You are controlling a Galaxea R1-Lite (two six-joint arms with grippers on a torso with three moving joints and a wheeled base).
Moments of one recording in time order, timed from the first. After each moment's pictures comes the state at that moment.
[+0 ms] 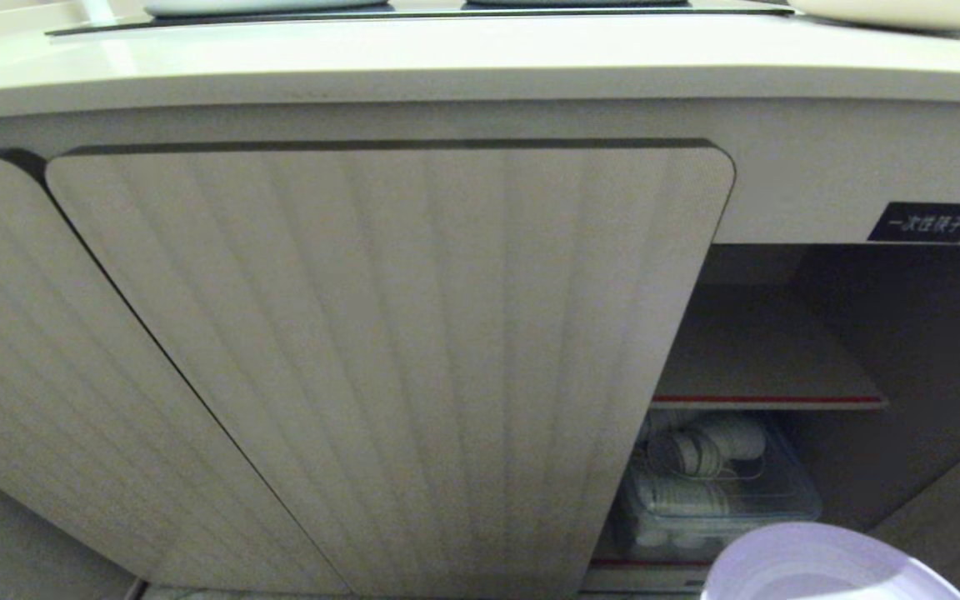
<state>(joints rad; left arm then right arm) 0.00 0.00 0.00 0.00 0.01 0.00 0.43 0.93 -0.67 0.85 -0.07 0.79</state>
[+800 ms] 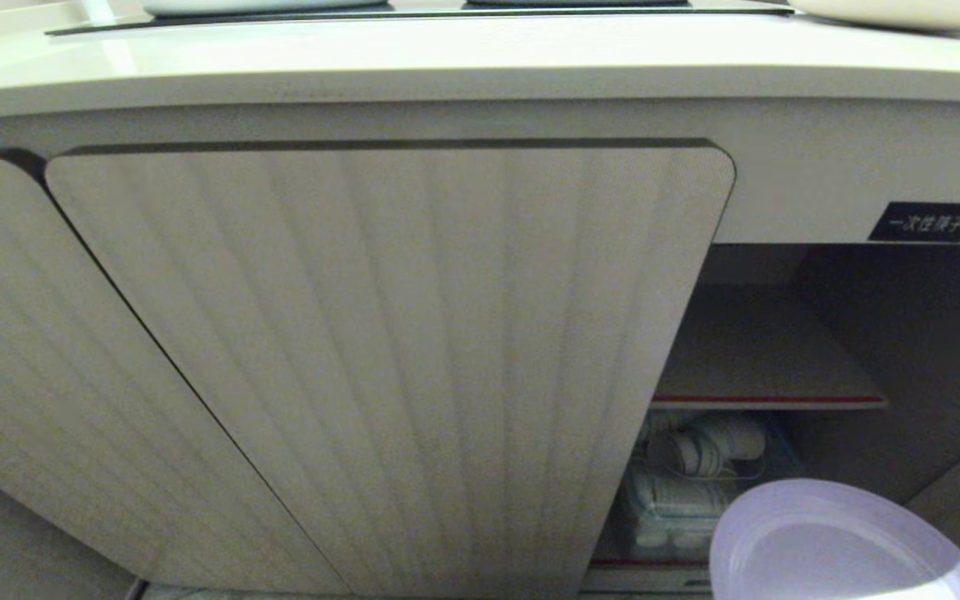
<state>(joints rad) 0.00 0.00 0.00 0.00 0.01 0.00 0.42 0.99 -0.62 0.74 -0.22 0.98</state>
